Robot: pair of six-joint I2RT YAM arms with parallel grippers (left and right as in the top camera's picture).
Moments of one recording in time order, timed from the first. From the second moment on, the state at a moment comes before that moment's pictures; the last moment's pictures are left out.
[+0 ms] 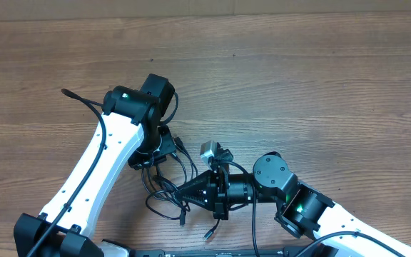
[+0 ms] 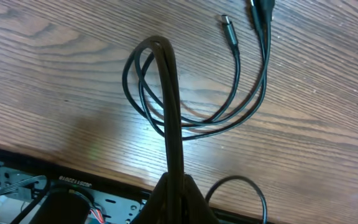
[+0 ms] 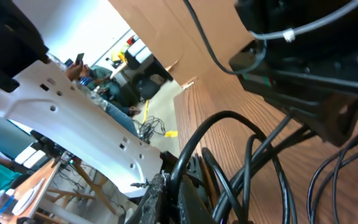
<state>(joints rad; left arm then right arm) -0.36 1.55 1.36 -1.44 0.02 -0.74 0.90 1.10 0.60 0.35 -0.67 0.57</state>
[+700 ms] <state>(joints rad) -0.36 1.55 1.36 -1.46 -0.01 -0.74 0.91 1.10 0.60 0.33 -0.29 0.15</state>
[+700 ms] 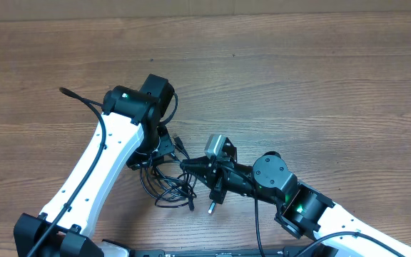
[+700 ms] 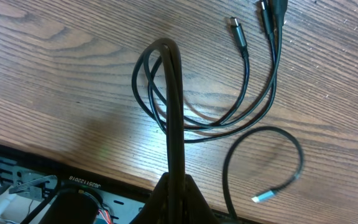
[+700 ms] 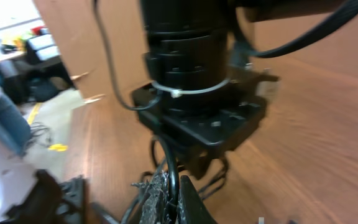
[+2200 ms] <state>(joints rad) -0.36 1.55 1.36 -1.27 -0.02 -0.91 0.91 0.97 0.60 -0.23 -0.29 0.58</state>
